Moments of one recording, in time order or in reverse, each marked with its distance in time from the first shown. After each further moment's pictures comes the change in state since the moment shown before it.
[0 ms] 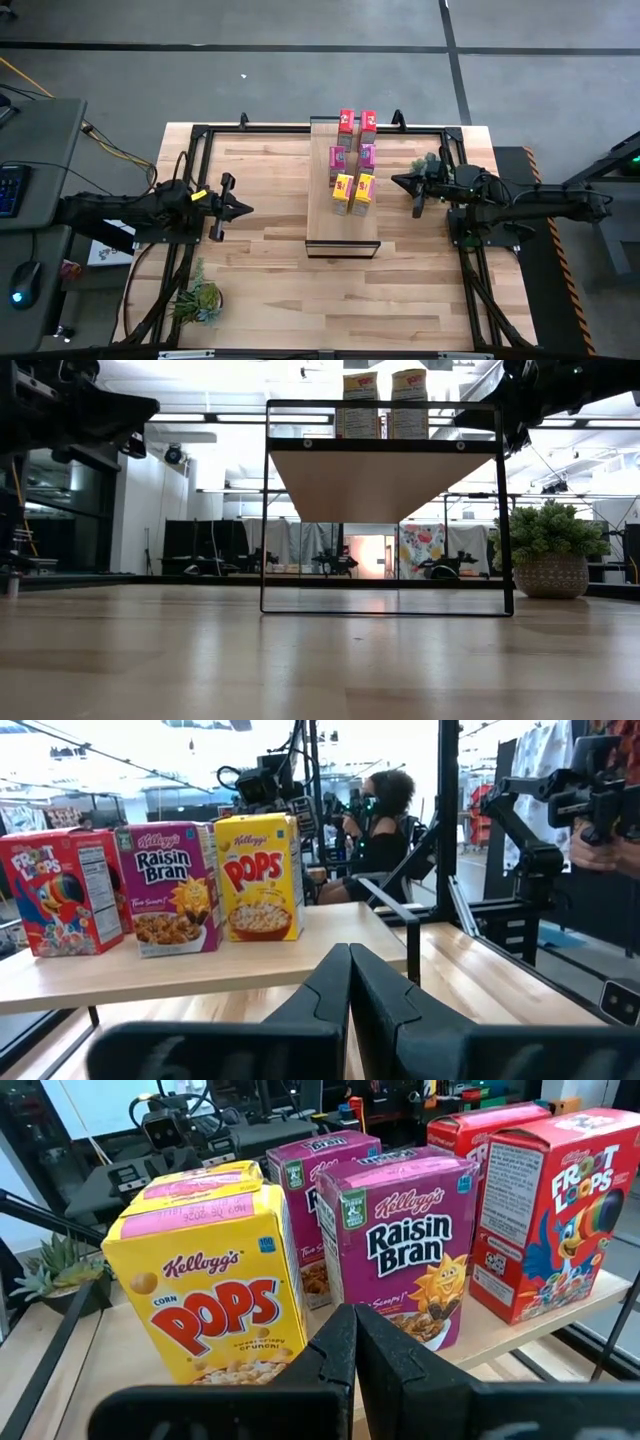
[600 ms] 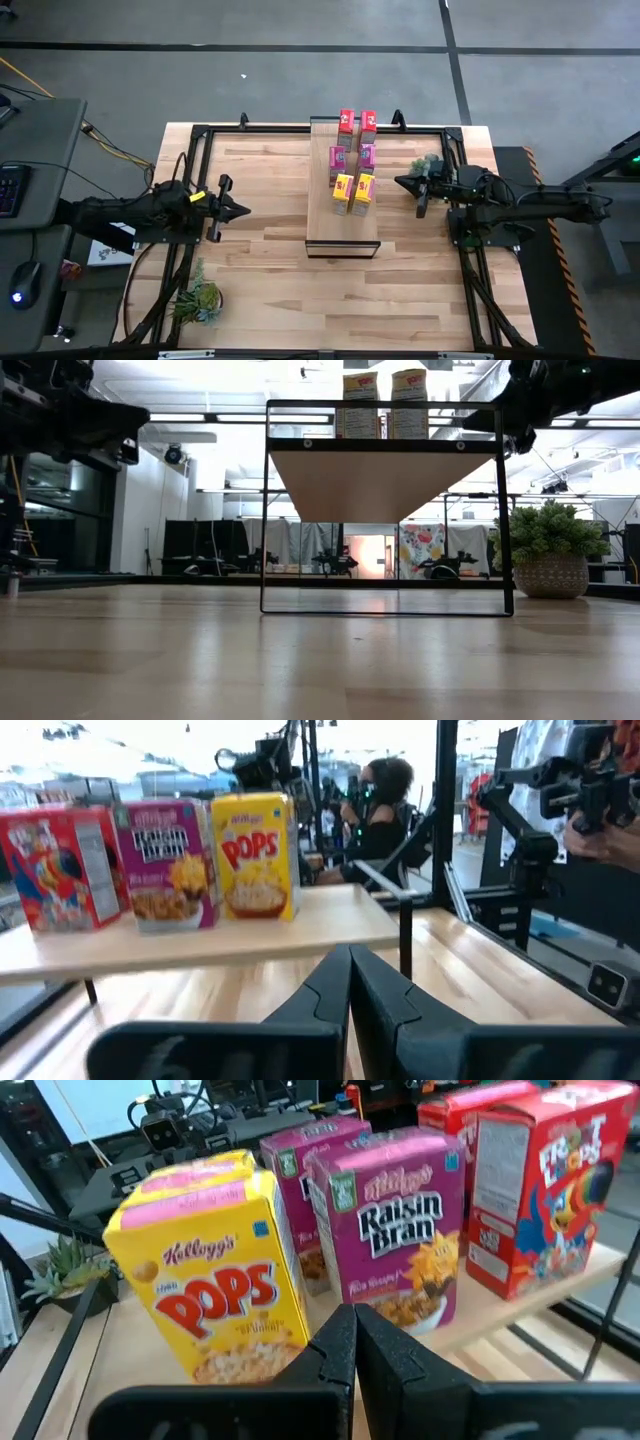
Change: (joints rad) left arm 0.000 -0.153 0.000 -0.183 0.002 -0.006; right arm 0.000 -0.047 0.000 -0.071 -0.004 0.055
